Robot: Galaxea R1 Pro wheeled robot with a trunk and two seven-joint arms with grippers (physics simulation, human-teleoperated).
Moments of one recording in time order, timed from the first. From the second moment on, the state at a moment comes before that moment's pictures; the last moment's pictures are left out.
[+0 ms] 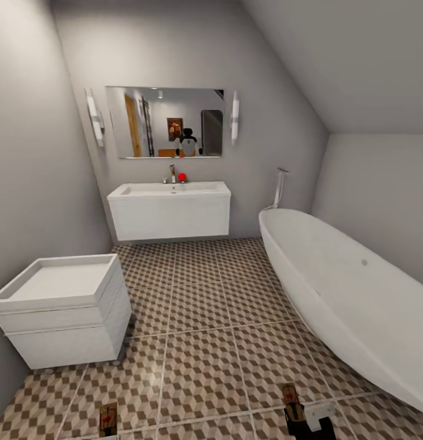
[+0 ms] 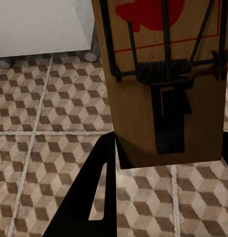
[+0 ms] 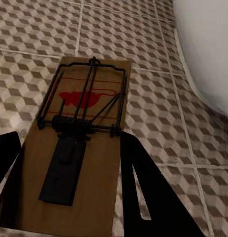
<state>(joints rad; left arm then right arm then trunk) -0.38 0.05 -0.30 0.07 0.32 -0.61 0.18 -0.36 -0.07 0.10 -0.16 0.11 -0.57 -0.10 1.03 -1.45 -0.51</state>
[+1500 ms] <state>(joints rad) -0.38 0.05 -0.30 0.07 0.32 -0.61 0.18 -0.36 -0.06 0.10 -0.13 0.11 -0.57 -0.04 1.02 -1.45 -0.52</state>
